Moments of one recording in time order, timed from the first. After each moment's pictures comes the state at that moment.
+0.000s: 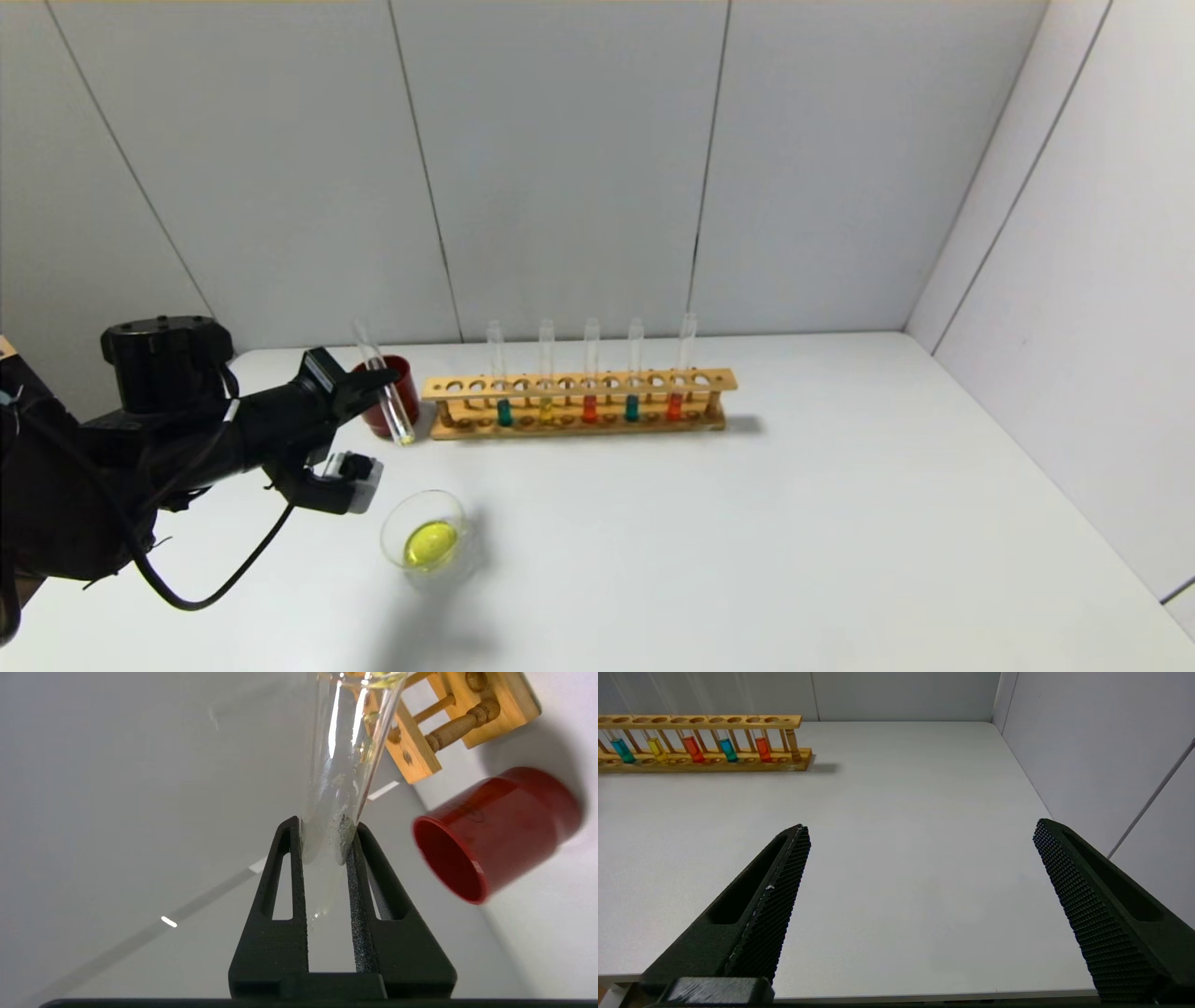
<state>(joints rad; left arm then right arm) -0.03 1.81 -0.58 -0.97 -0.48 2.07 0.00 0.00 0.00 0.00 0.00 0.00</state>
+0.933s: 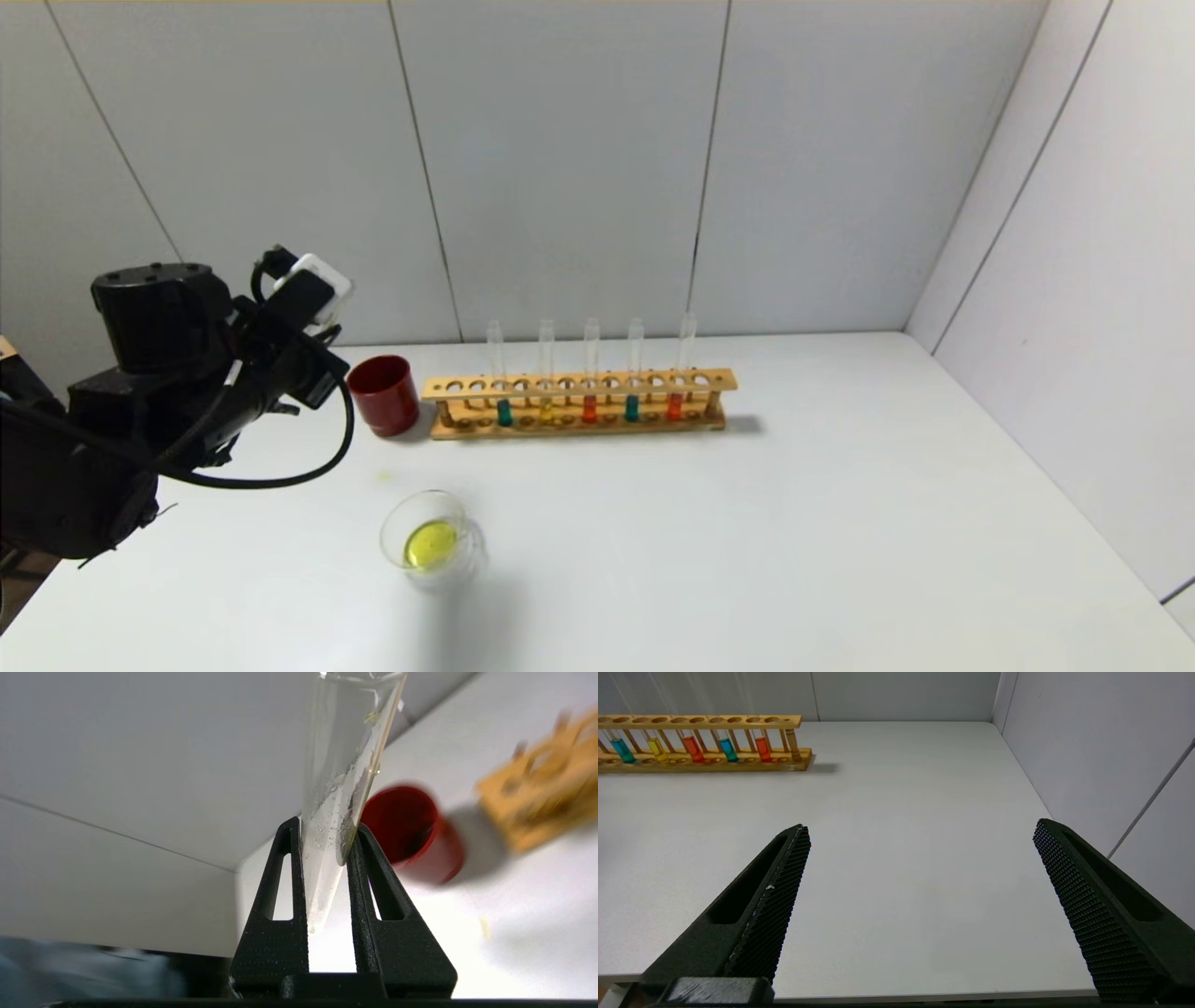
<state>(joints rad) -0.13 1.73 -0.69 -0.90 0.14 0.64 0.00 0.00 0.00 0.00 0.00 0.00</state>
